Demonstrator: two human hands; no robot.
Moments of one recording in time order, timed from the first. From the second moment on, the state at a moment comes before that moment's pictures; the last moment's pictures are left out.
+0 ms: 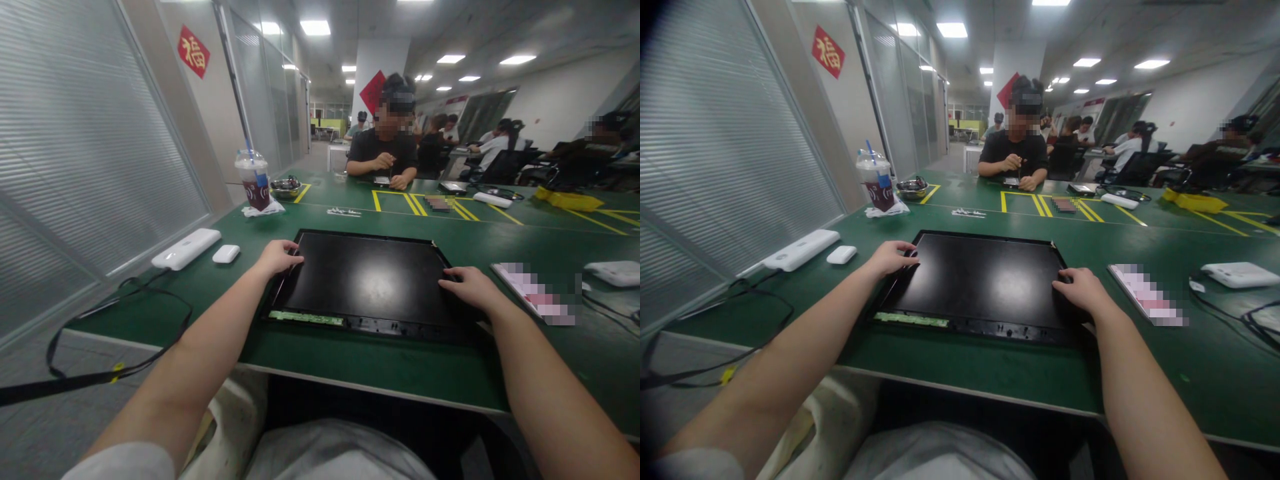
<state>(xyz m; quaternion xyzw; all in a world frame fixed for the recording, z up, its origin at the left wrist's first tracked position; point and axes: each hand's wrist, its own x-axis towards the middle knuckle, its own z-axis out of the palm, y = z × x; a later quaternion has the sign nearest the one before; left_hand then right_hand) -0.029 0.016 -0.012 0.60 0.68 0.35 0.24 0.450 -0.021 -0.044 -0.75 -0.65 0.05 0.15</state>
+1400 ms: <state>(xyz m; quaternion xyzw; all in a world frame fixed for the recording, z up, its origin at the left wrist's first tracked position) -0.019 0.017 0.003 0.36 0.60 0.53 0.48 0.450 -0.023 -0.039 -0.75 -0.64 0.05 0.13</state>
